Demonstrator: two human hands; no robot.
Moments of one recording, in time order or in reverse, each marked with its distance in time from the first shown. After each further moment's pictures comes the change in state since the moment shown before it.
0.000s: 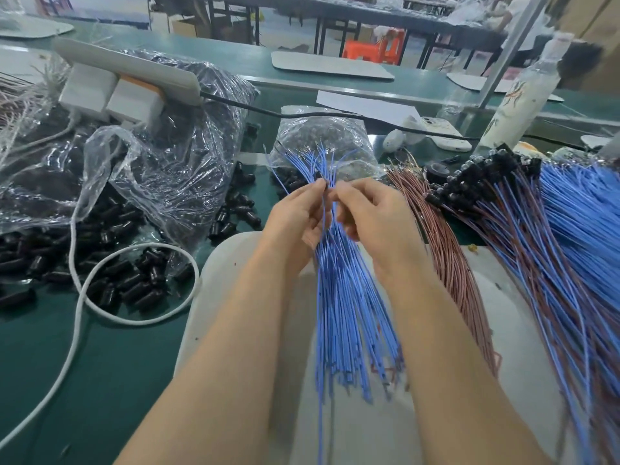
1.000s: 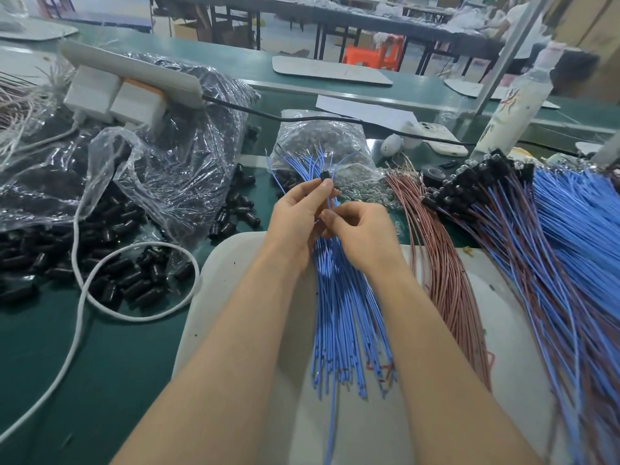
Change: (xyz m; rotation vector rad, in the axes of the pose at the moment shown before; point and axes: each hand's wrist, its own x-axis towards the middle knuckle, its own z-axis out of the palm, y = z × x) left_hand -0.029 0.007 0.009 0.068 -0.043 0.154; right_hand 0.013 0.032 0.000 -0.364 0.032 0.010
